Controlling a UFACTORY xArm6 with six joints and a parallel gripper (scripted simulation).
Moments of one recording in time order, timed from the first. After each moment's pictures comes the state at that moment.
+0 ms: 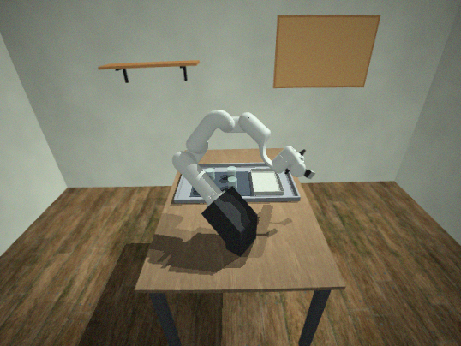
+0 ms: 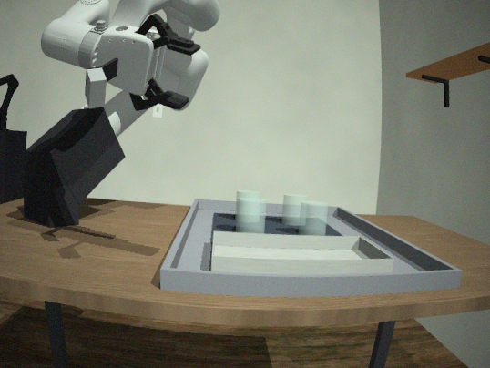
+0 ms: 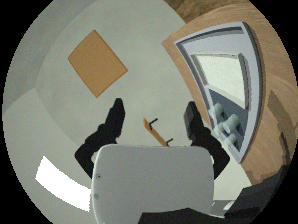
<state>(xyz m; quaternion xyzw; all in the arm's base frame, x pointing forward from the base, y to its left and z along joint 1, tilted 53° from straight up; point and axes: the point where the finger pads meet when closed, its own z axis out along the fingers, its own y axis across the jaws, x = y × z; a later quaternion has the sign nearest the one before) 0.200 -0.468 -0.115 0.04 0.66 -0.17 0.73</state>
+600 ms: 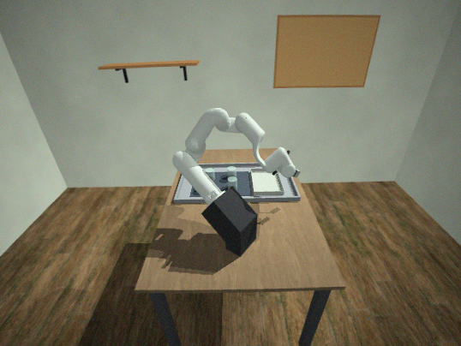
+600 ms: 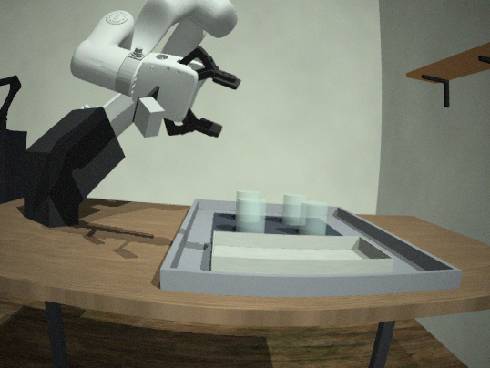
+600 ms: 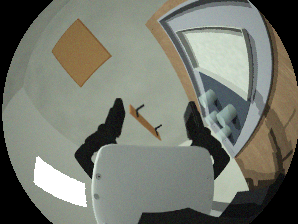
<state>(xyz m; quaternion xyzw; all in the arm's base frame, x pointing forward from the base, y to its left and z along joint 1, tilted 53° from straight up) 0.265 -0.409 -0.059 -0.03 0.61 -0.17 0.77</state>
